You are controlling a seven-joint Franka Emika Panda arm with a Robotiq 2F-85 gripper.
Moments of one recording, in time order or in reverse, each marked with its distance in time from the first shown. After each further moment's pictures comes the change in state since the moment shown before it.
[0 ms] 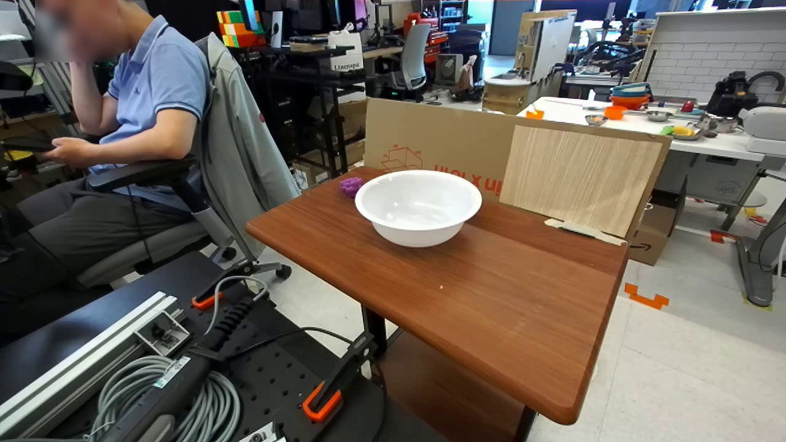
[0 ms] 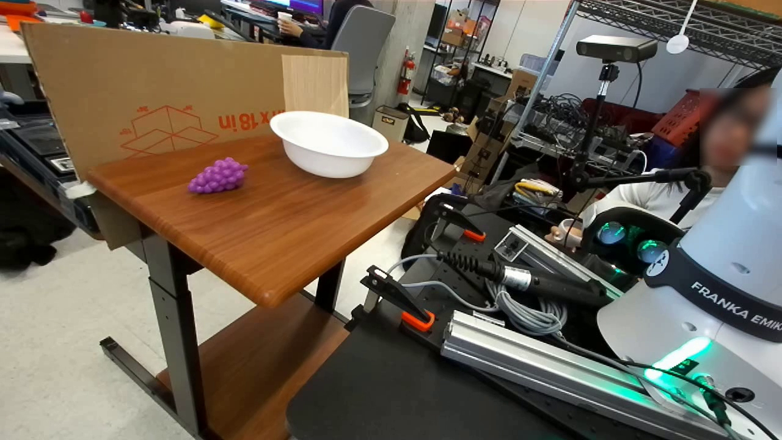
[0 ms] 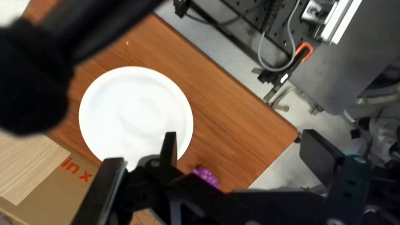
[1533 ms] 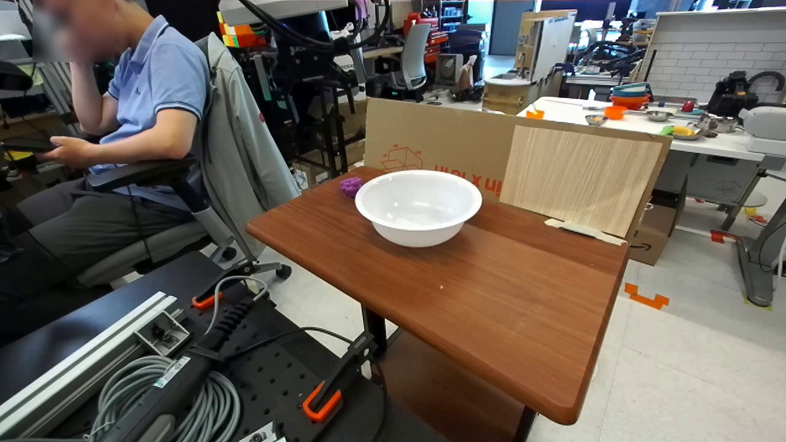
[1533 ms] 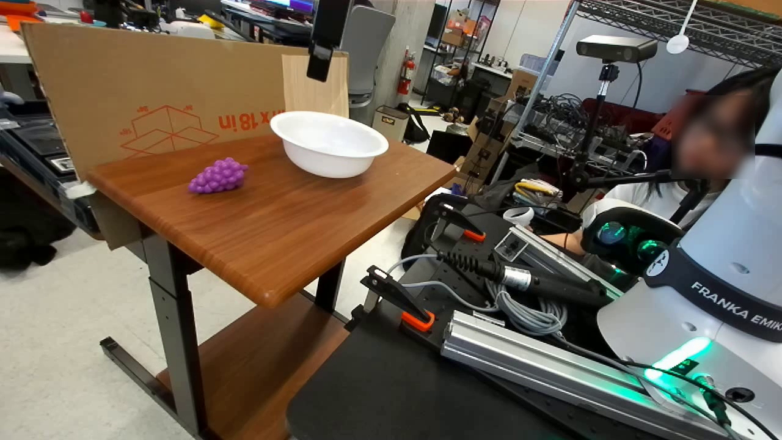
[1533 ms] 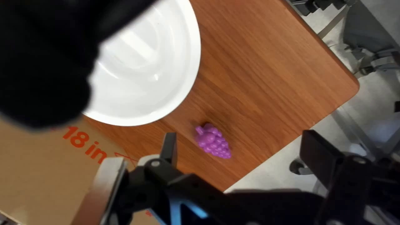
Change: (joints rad) arm -0.003 0.278 0.108 -0.084 -0.003 0.534 0.051
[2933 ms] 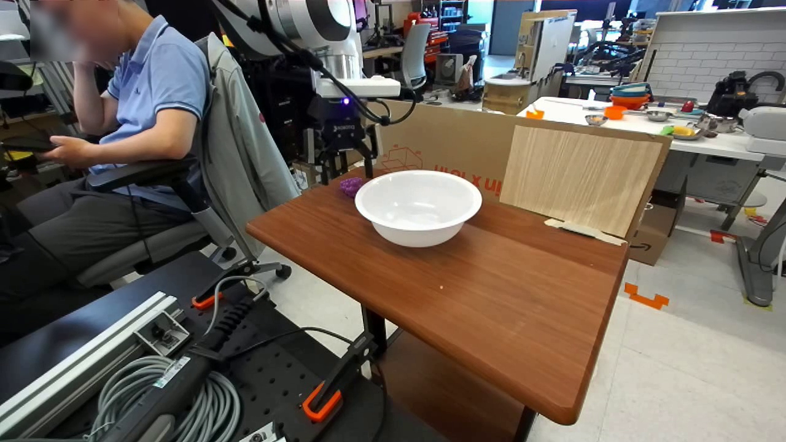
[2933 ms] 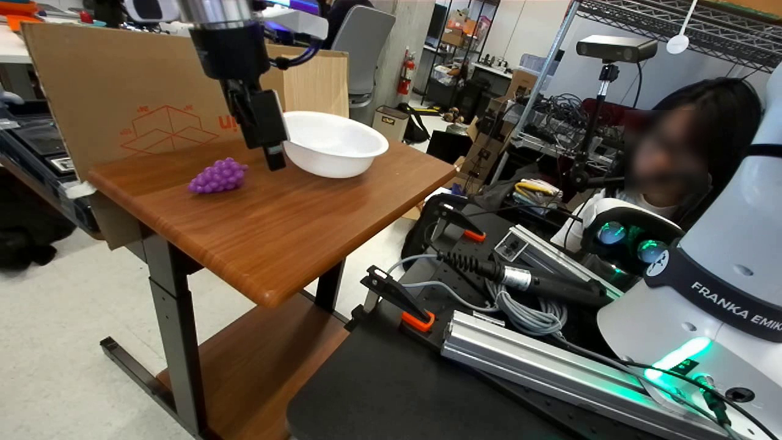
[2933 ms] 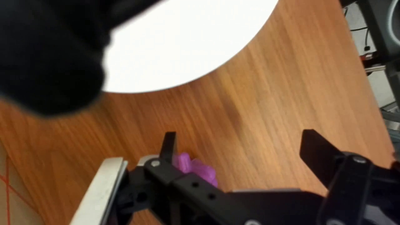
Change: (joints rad) arm 0.059 0.617 0.022 0.577 -0.198 -0.369 -0.245
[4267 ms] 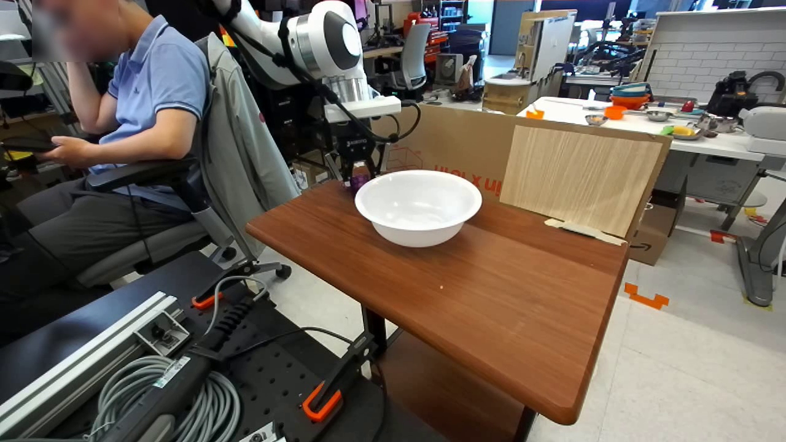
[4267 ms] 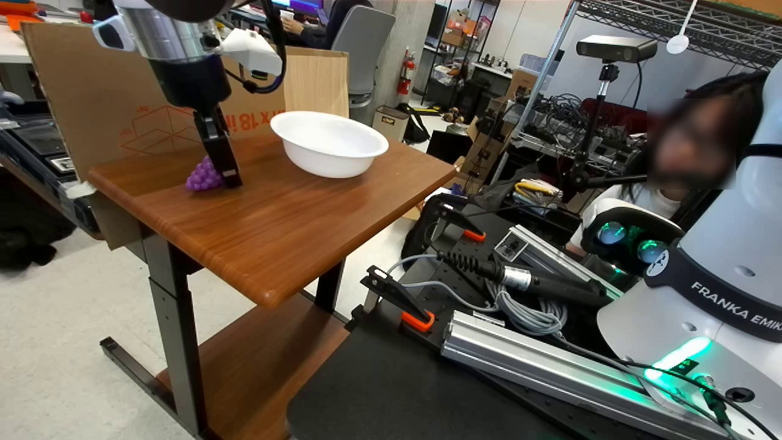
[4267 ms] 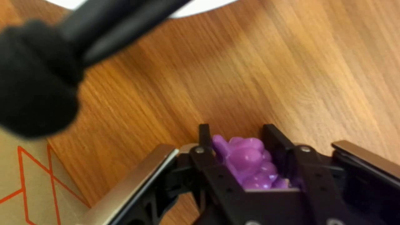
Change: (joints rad) arm 0.024 0.194 -0.005 0.206 -0.078 0.036 0.222
